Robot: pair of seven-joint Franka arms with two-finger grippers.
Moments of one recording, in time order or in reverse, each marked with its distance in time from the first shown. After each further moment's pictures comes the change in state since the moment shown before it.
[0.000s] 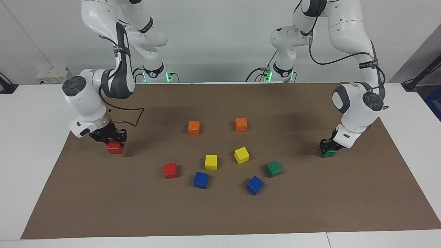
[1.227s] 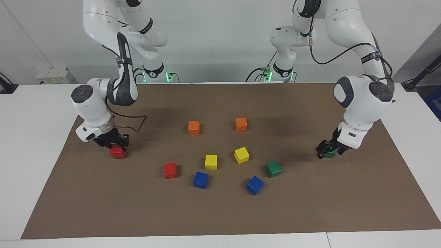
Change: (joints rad) left arm -0.137 0.037 -0.009 0.279 -0.042 -0.155 -0.225; right arm -0.014 0.042 0.002 -0.083 0.000 0.138 -0.028
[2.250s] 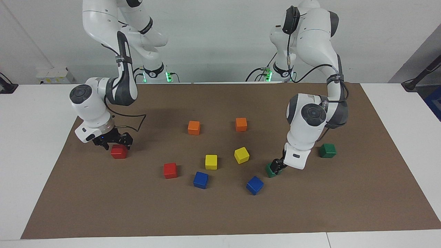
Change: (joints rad) left arm -0.229 0.232 0.013 0.251 0.079 -0.066 -0.412; right arm 0.003 -0.009 0.018 0.086 0.002 -0.119 0.016
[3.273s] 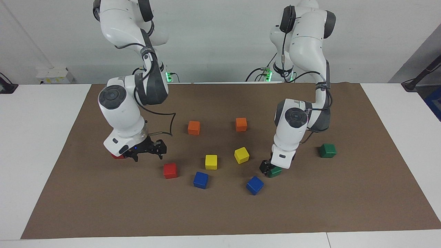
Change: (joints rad) left arm -0.042 -0.007 0.003 -0.143 0.004 0.173 -0.064; right arm 0.238 0.272 0.044 0.598 0.000 -0.317 0.202
